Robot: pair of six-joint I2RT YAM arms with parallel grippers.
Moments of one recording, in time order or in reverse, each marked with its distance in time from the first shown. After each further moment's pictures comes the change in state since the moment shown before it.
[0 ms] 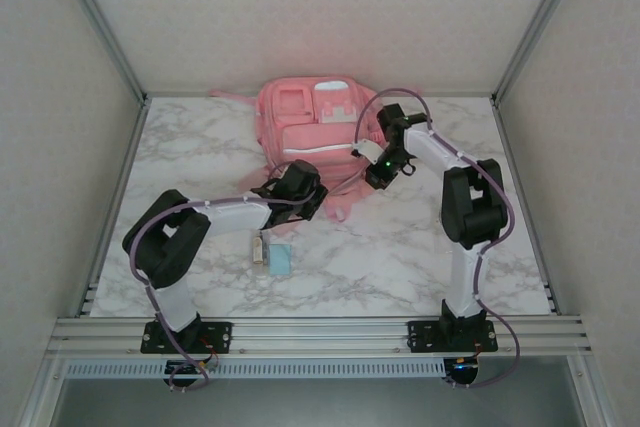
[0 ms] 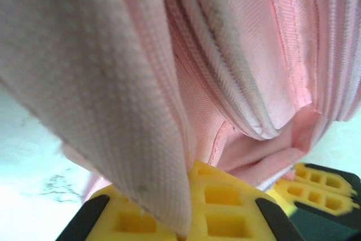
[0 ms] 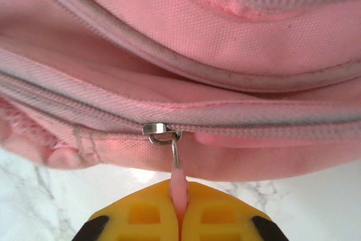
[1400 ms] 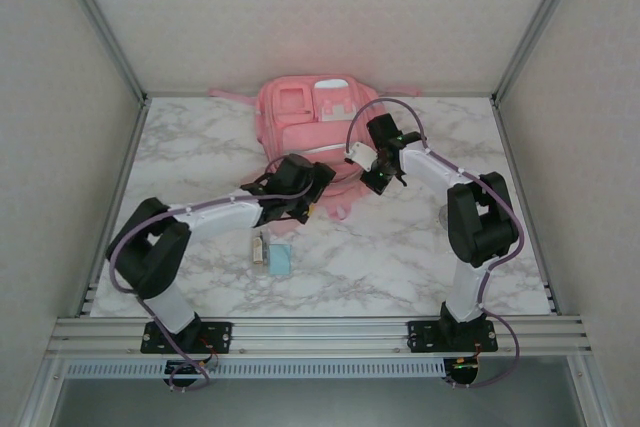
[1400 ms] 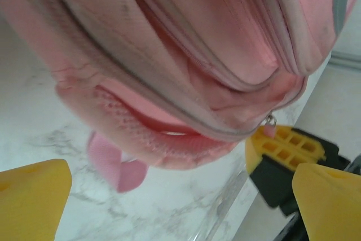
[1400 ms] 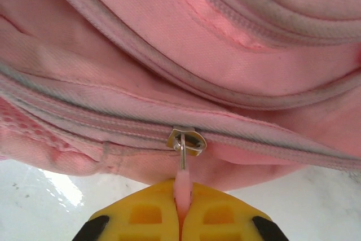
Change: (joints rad) left arm 0.005 -0.073 0.041 -0.103 0.053 -0.005; right arm 0.097 -0.122 -0.193 0.290 0.193 -0.021
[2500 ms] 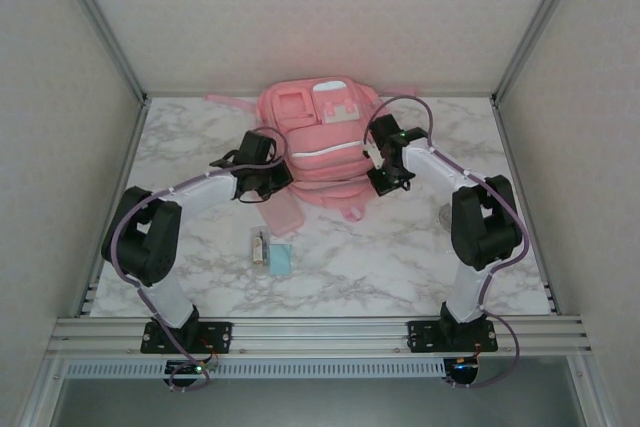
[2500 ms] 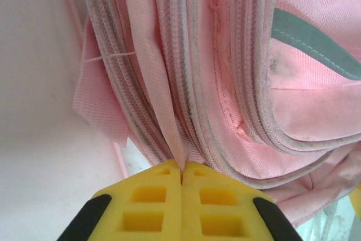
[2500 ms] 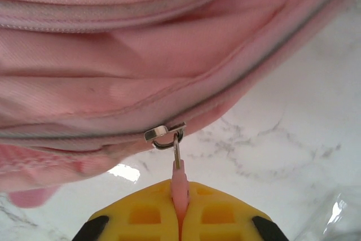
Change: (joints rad) left arm 0.315 0.021 0.063 -0.196 0.217 0.702; right arm -0.008 -0.028 0.024 -0.176 0.169 0.446
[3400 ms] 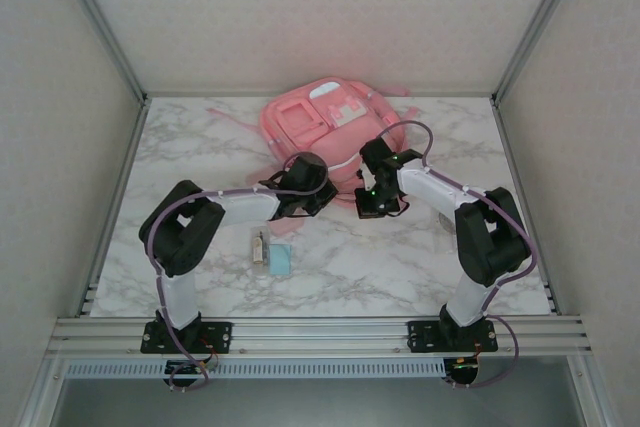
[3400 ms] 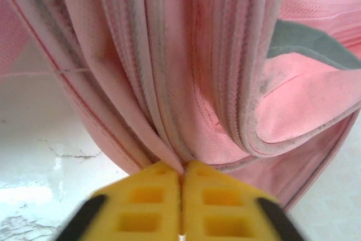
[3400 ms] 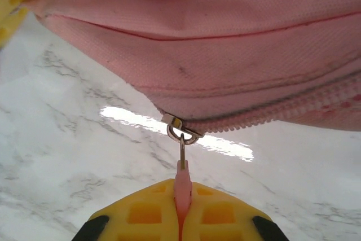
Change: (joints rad) left arm -0.303 0.166 0.008 0.306 -0.110 -0.473; right arm 0.102 -0.109 -0.197 0.022 -0.280 0.457
